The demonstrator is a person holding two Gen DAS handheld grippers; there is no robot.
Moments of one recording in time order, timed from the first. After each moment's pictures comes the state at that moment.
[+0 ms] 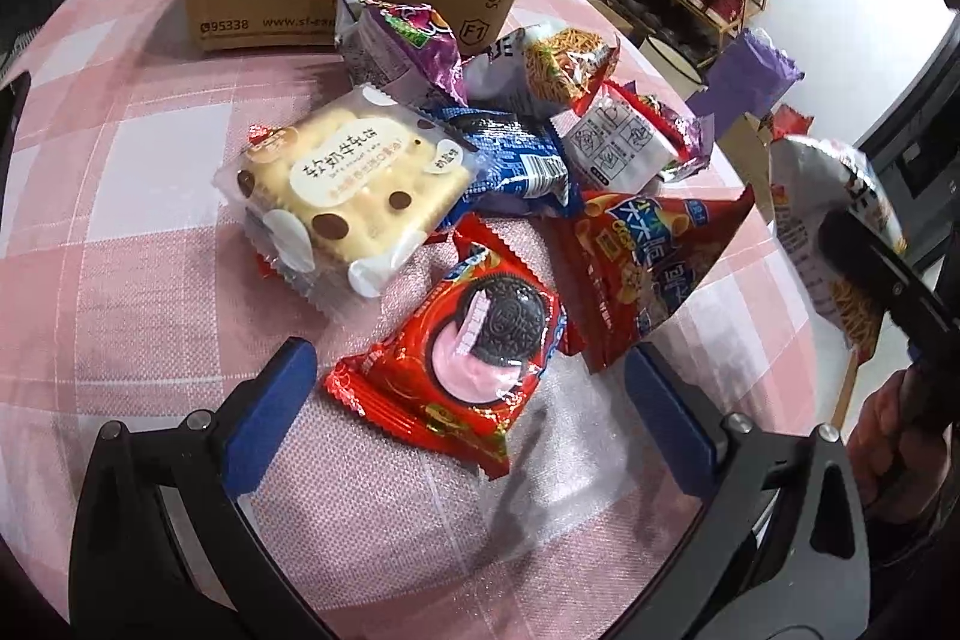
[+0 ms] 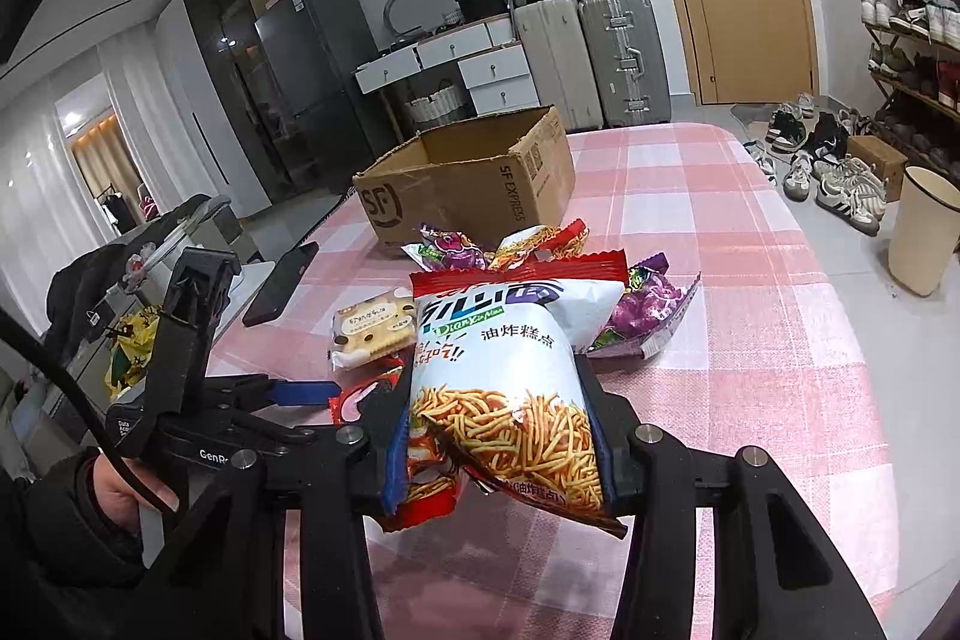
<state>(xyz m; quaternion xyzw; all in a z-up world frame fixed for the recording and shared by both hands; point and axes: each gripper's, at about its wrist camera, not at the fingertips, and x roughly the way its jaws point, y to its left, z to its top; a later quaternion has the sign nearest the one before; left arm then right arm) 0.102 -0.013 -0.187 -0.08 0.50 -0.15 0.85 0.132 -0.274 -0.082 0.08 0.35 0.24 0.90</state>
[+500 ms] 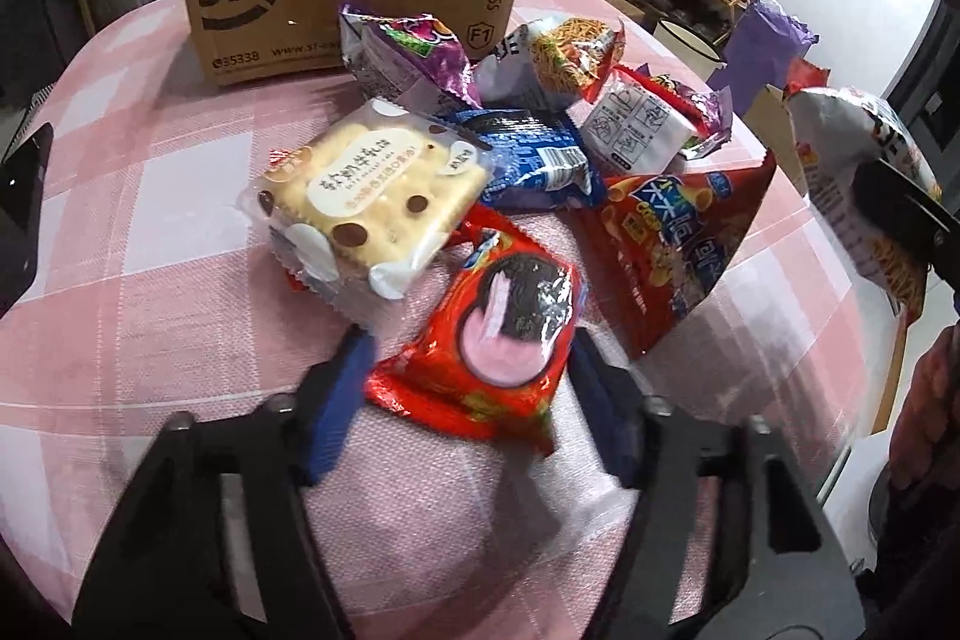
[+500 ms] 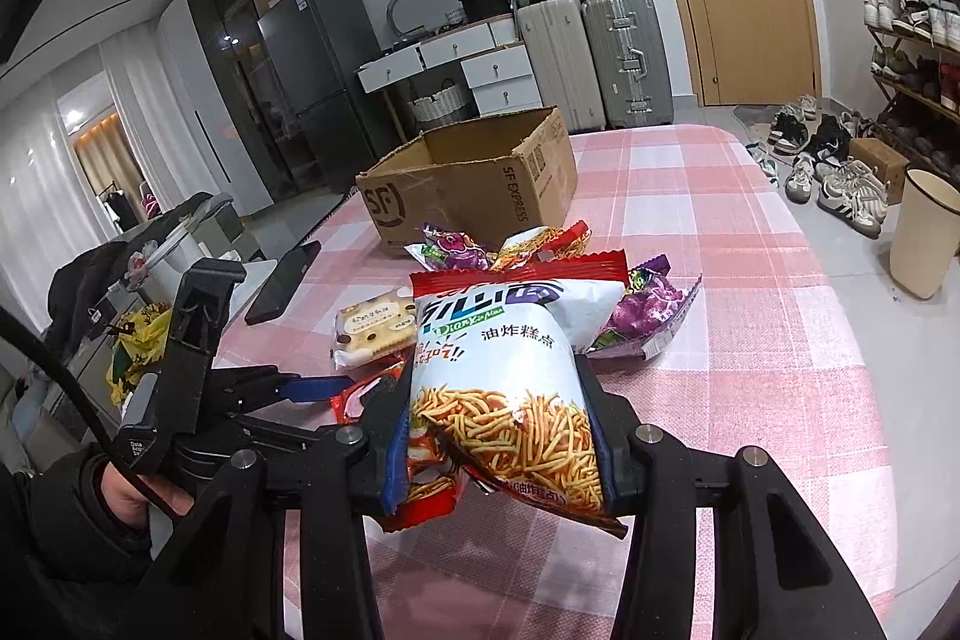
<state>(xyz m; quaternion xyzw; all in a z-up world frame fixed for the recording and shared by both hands) 0.112 -0.033 -0.188 -0.02 0.49 -0.13 0.86 0.131 -0.274 -0.082 0.08 0.35 0.24 0.90</state>
